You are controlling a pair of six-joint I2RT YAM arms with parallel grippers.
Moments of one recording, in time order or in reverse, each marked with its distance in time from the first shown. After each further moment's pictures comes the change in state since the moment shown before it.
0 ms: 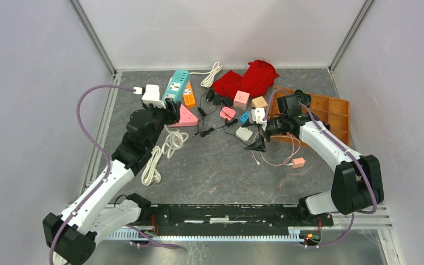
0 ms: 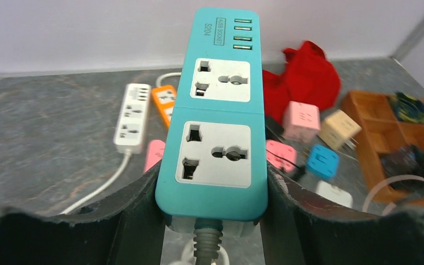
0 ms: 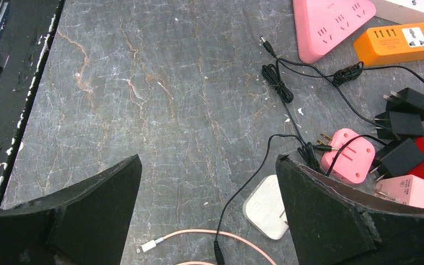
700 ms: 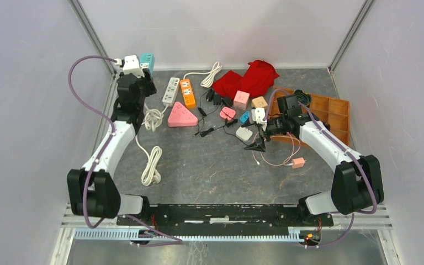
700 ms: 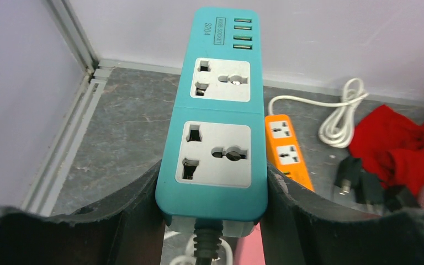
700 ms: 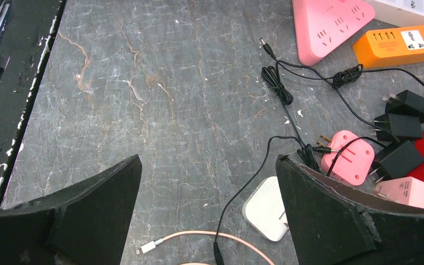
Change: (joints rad) left arm 0.441 0.415 0.250 0.077 0.079 0.031; right arm 0.000 0.000 0.000 0.003 -0.007 0.000
